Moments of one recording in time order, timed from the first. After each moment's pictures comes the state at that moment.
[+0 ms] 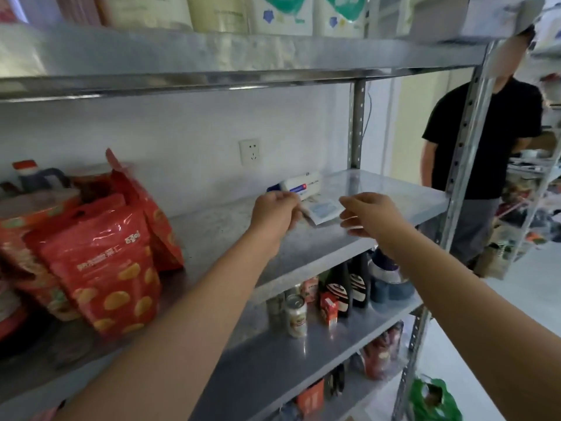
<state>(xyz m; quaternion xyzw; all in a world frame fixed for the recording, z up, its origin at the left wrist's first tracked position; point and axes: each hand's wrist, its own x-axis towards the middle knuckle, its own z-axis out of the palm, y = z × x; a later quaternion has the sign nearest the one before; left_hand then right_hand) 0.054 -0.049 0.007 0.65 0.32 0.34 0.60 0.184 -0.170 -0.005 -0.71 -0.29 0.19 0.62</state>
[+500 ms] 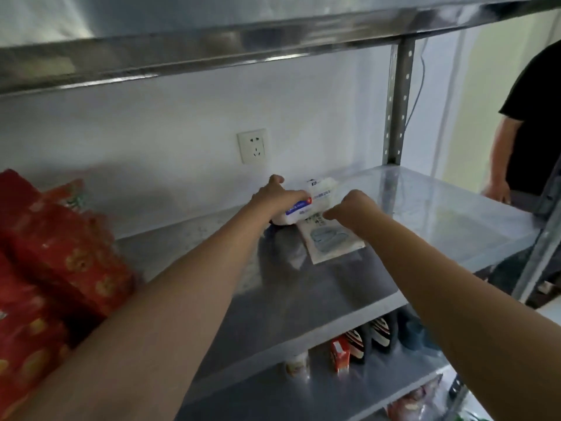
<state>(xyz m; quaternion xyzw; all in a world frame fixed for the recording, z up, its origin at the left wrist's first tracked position) 0.221 0.106 0.000 0.80 0.50 0.16 0.28 0.330 -0.014 -0.018 -0.84 -0.37 0.17 0.37</state>
